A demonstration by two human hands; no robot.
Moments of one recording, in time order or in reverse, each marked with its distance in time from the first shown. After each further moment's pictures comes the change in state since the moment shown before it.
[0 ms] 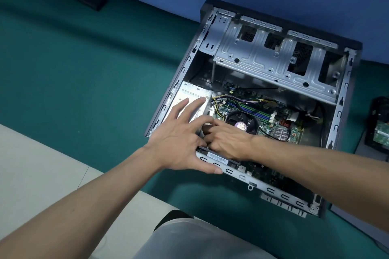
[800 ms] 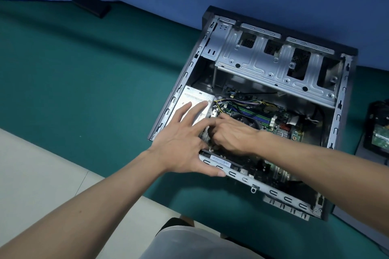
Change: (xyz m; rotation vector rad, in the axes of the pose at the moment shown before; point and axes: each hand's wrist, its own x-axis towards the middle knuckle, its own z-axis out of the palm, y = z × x) left_hand 0.000 -0.002 0.005 -0.031 0.053 0.019; right_hand -0.001 0.004 -0.028 0.141 0.090 0.017
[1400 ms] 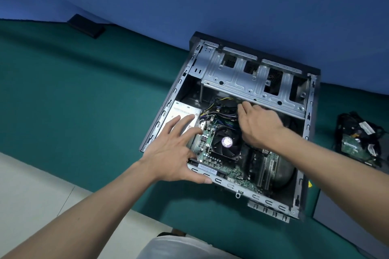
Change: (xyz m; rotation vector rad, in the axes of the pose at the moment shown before) left_hand -0.002 -0.003 -0.002 0.014 0.004 -0.018; right_hand -0.060 0.028 -0.047 -0.237 -0.072 0.789
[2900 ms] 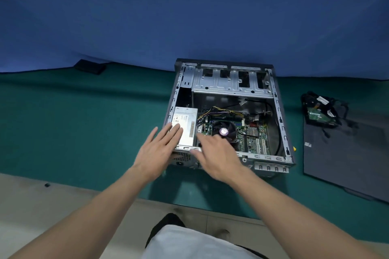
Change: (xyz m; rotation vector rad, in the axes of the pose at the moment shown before) left_hand -0.091 -0.016 0.040 0.120 0.275 -0.038; right_hand -0.114 -0.165 0.021 0.520 0.400 0.096
